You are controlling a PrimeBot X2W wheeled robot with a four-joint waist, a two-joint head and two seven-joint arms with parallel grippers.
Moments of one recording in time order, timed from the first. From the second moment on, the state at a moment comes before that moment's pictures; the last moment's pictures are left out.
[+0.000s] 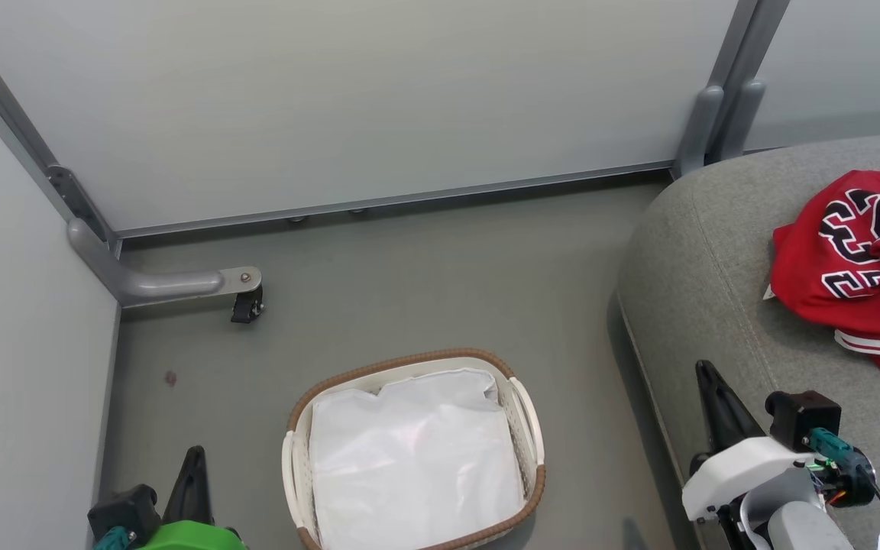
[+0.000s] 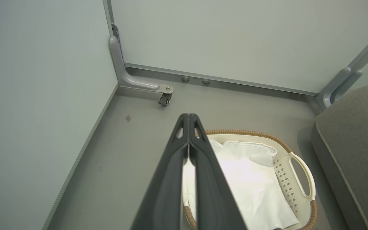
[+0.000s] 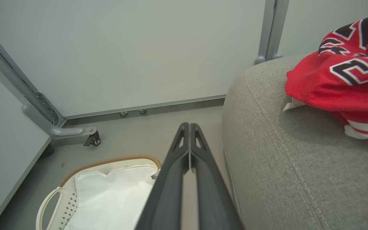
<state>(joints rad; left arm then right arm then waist) -0.05 0.04 0.03 0.53 -0.28 -0.12 -0.26 -0.17 -0.04 -0.01 0.46 0.20 0.13 -0.26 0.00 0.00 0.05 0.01</state>
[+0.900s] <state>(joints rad) -0.05 0.04 0.05 0.45 -0.71 -0.12 -0.13 -0.15 -0.04 -0.04 0.40 0.66 0.13 -0.14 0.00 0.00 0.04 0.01</state>
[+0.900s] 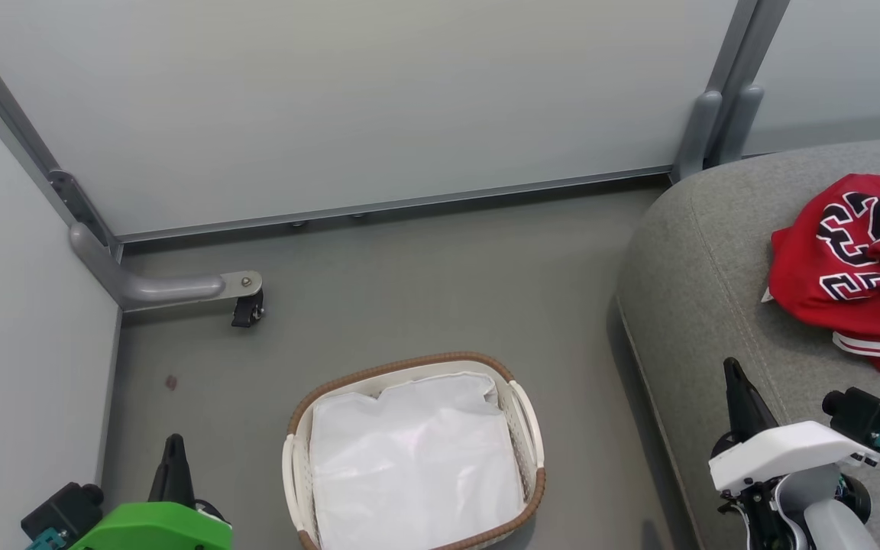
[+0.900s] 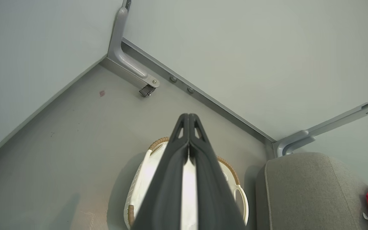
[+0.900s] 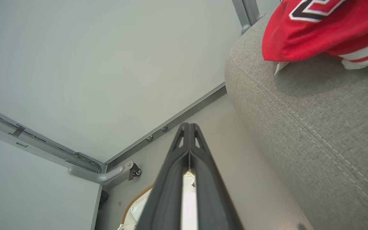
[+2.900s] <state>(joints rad) -0.08 0.04 0.10 0.30 -1.35 -0.12 0.04 -0.12 -0.04 -0.09 0.29 1.34 0.13 0.04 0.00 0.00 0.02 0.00</state>
